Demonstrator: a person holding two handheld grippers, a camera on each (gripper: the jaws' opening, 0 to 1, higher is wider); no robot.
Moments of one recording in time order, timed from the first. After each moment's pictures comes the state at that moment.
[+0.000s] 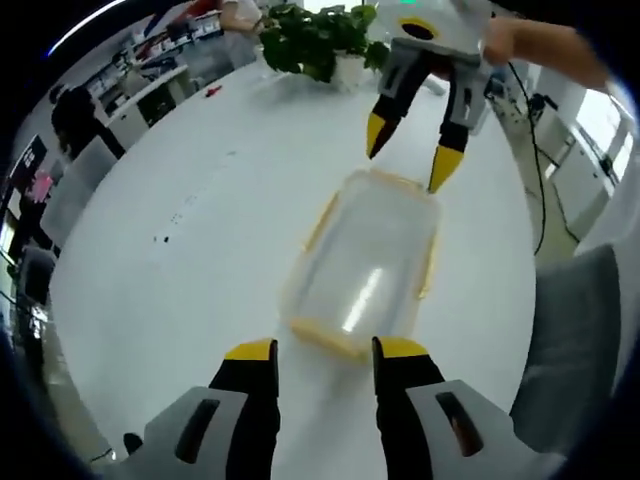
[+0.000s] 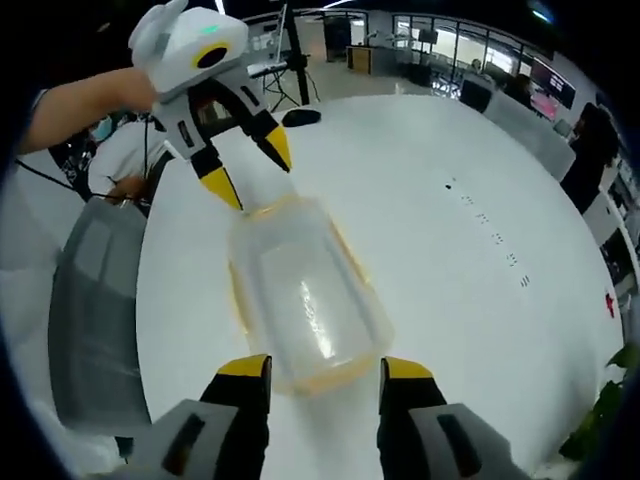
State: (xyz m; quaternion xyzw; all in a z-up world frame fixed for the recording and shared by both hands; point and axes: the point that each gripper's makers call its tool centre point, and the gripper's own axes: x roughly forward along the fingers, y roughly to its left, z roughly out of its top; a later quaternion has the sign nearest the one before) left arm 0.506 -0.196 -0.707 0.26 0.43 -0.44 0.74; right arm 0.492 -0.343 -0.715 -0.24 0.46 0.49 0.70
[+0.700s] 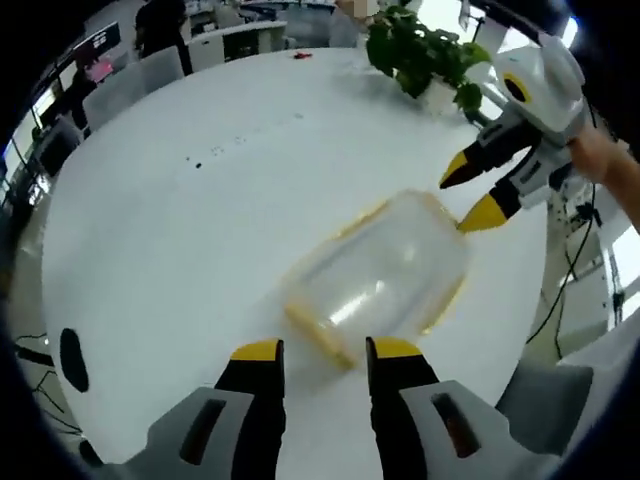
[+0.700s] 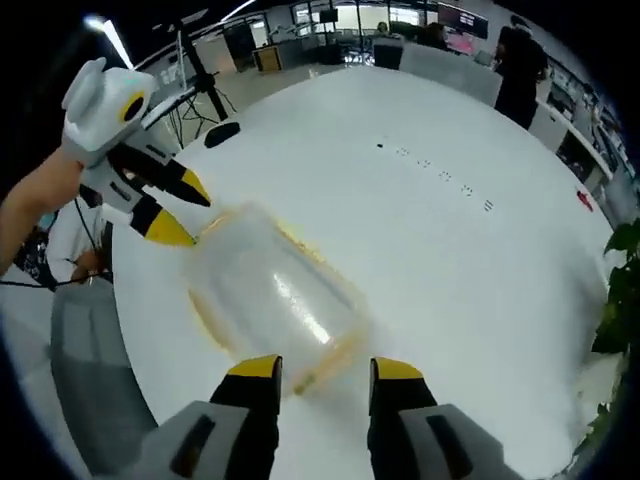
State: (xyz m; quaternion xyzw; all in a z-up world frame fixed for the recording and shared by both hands) left arm 0.501 -0.193 -0.718 0.09 0.52 -0.31 0.79; right arm 0.494 -0.355 -0.725 -0.12 0.54 0.35 0.76
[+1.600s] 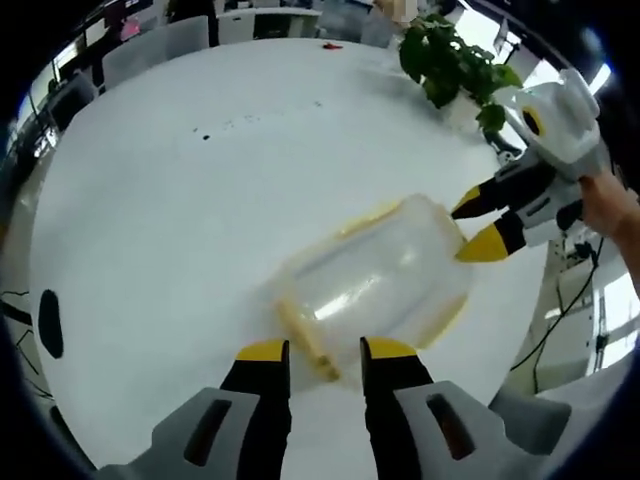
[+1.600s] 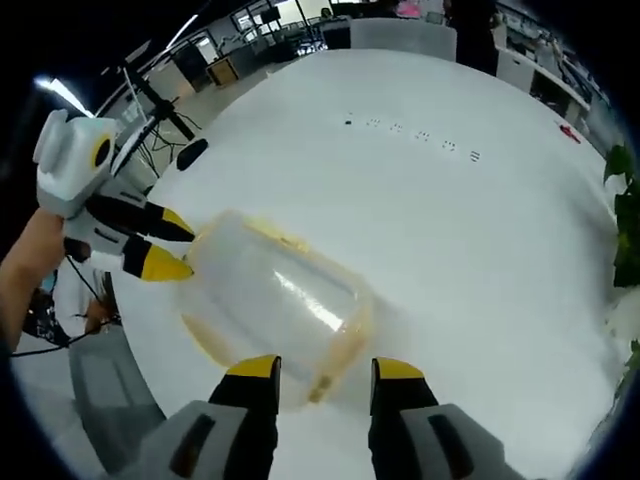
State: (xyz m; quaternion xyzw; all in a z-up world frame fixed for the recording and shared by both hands) left arm 0.499 -0.204 -0.732 0.05 0.54 -0.30 0.78; right arm 0.492 -0.351 -0.737 -0.04 0.57 0.31 0.76
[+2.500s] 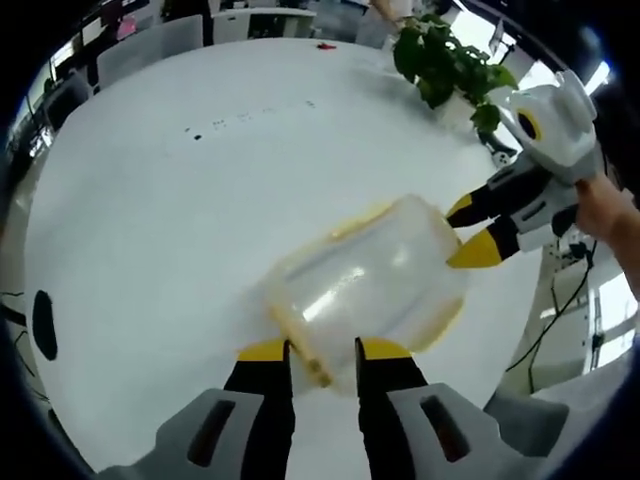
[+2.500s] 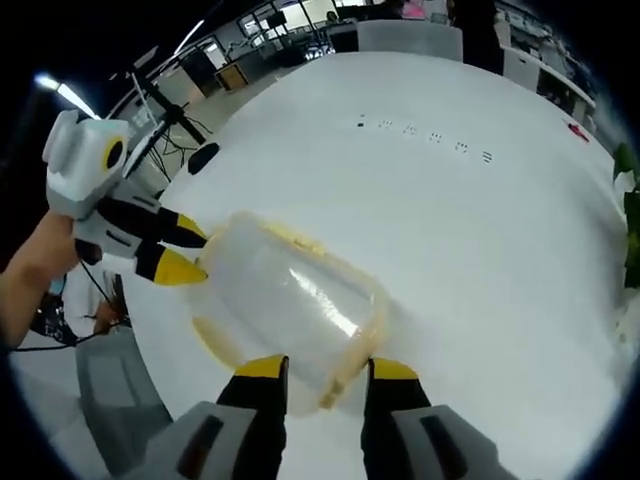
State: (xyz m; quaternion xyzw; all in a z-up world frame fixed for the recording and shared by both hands) left arm 0.496 -0.212 -0.727 0.04 0.54 -0.31 0.78; right arm 0.490 -0.342 -0.736 -0.04 0.56 0.33 0.75
